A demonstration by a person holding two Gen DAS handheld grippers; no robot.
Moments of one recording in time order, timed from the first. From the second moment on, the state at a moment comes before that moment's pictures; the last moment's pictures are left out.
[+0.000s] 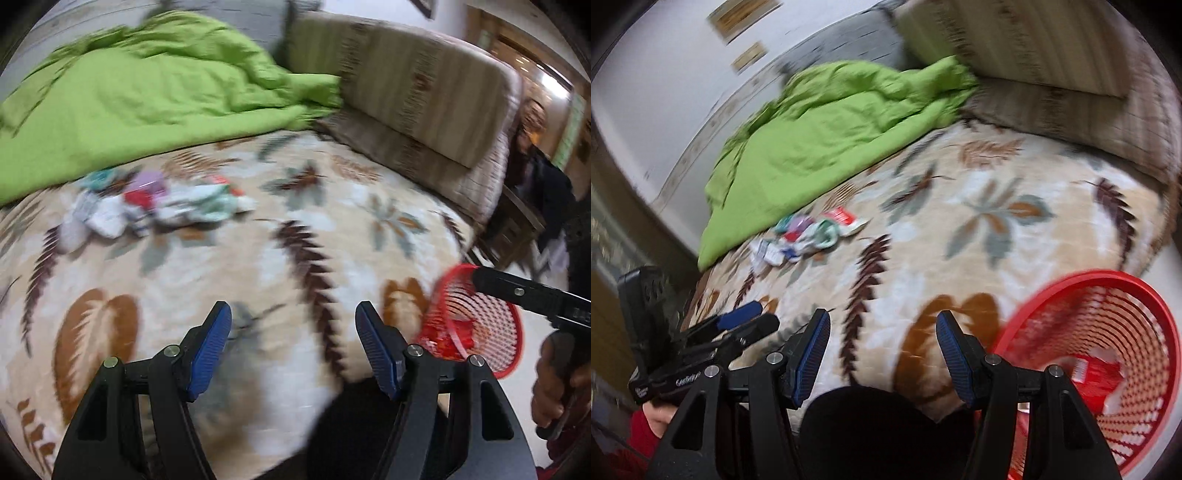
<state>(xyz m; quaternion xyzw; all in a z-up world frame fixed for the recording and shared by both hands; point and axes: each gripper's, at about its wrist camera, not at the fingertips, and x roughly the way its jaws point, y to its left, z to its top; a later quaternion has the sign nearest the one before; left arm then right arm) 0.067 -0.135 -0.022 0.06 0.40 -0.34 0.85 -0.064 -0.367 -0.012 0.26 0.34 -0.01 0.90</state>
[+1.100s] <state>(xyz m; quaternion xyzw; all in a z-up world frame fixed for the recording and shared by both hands) 0.189 0.020 -0.078 -0.07 0.45 -0.14 0.88 0.254 -0.237 -0.077 0.14 0.44 0.07 0.89</state>
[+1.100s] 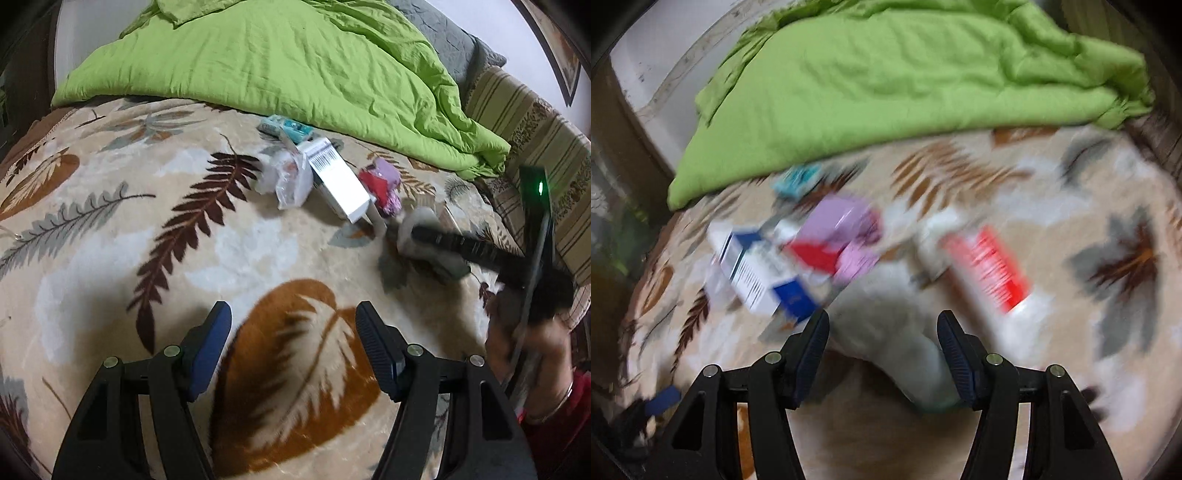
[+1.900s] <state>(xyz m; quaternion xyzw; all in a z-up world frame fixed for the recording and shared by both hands) 0.324 -0.044 -0.094 -0.20 0.48 -0.12 0.85 0.158 -0.239 -0.059 0.20 0.33 0.03 0.92</state>
